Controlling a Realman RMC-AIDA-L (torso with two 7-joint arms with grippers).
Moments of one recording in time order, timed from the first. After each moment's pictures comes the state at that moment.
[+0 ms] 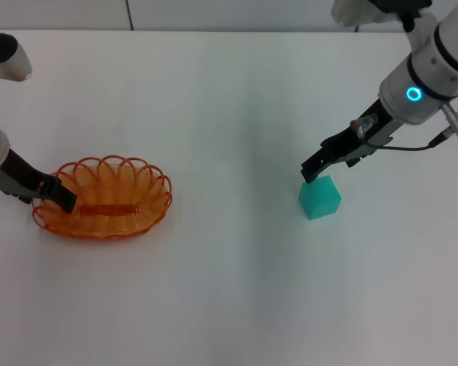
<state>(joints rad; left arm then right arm) -0.78 -2.02 0.96 0.72 -0.20 -1.26 0.49 0.96 2.05 -1.26 -0.69 0.54 1.35 -0.35</state>
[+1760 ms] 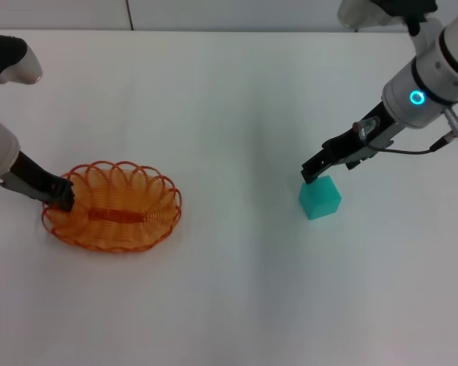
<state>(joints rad) -0.79 -2.02 0.95 0.68 -0.24 -1.25 0.54 0.94 2.04 -1.26 -0.69 0.57 1.34 -0.35</state>
